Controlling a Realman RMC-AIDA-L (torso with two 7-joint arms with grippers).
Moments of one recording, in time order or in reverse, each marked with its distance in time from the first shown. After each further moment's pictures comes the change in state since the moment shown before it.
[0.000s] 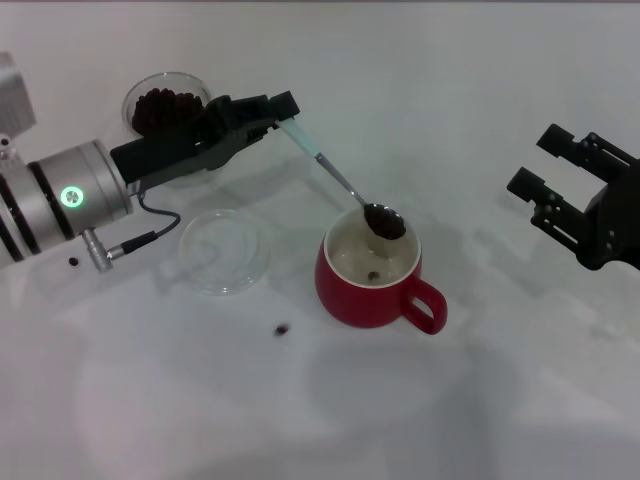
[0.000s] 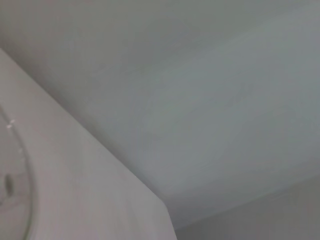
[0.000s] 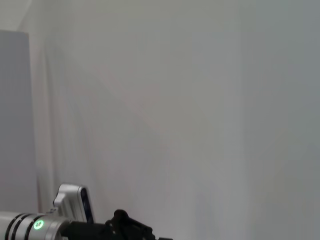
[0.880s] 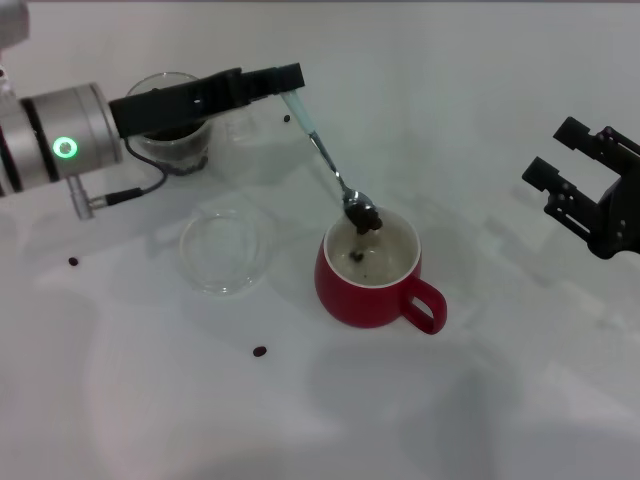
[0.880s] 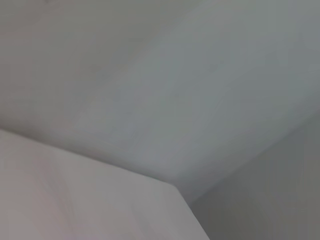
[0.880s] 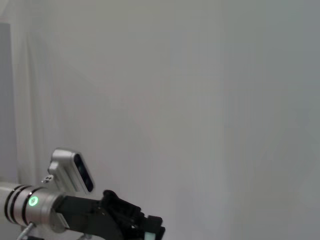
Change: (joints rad) left arm -0.115 0.037 0.000 -0.069 0.084 0.029 0.147; right arm -0.004 -0.010 0.000 0.002 0.033 0.028 0.006
